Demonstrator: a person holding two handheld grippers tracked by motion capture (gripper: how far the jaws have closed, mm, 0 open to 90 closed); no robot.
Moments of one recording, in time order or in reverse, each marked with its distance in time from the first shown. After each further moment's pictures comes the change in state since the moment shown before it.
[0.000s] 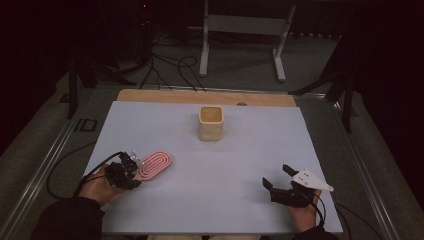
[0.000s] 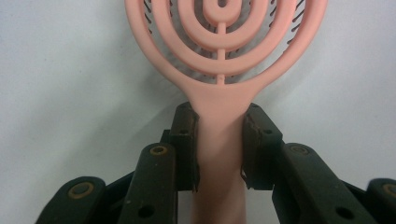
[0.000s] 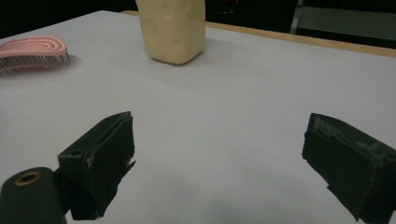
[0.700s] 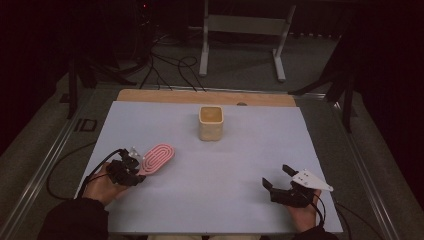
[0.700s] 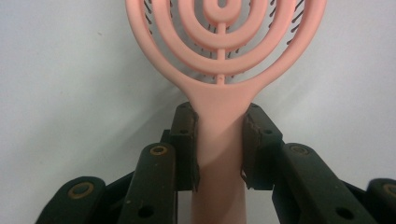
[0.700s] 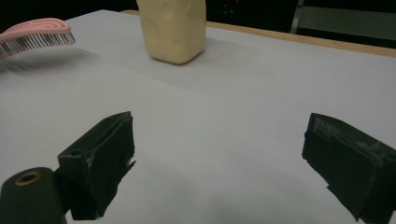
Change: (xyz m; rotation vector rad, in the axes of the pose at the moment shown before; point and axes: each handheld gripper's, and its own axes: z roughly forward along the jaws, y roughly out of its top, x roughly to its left) left arm -0.004 0.006 -0.009 -0.129 0.005 -0.057; right arm 0.000 0.000 0.000 0.002 0.001 -0.001
